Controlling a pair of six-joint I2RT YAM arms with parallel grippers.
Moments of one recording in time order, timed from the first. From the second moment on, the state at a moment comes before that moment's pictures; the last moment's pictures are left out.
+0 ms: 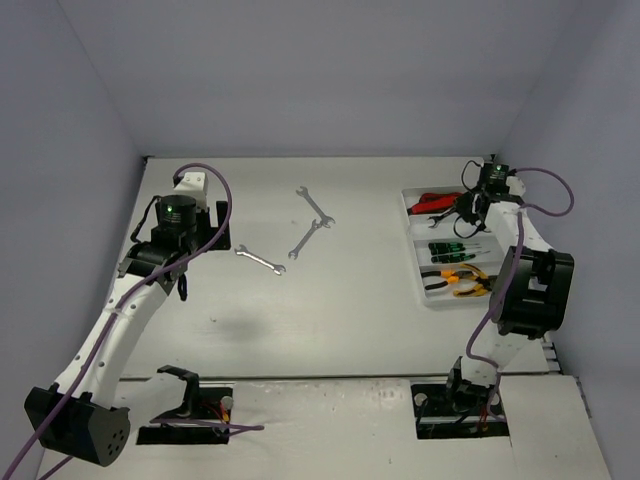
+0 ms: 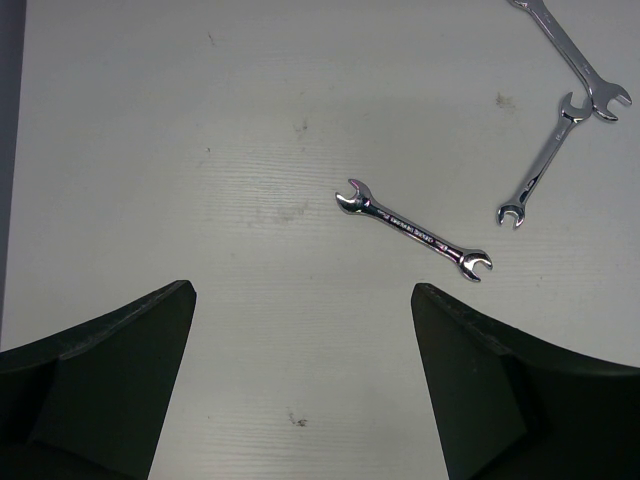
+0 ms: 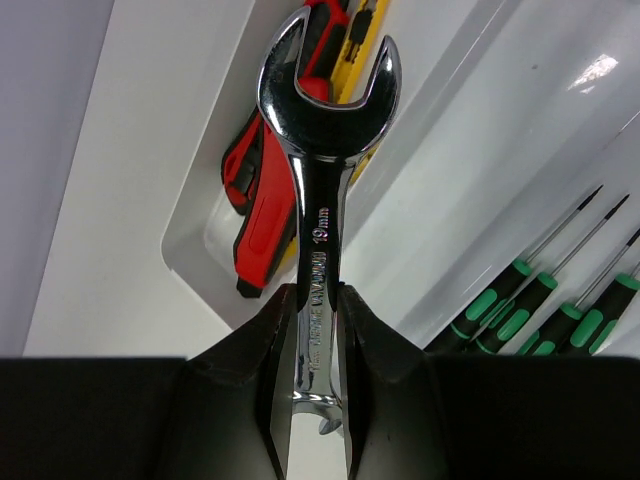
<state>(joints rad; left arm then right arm) -0.26 1.06 1.07 -0.60 -0.22 -0.15 -0.16 1.74 1.25 -0.32 0.06 0.87</state>
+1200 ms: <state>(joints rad) -0.26 1.04 1.07 -0.61 -0.23 -0.15 0.41 1.79 1.36 -0.24 0.01 0.35</state>
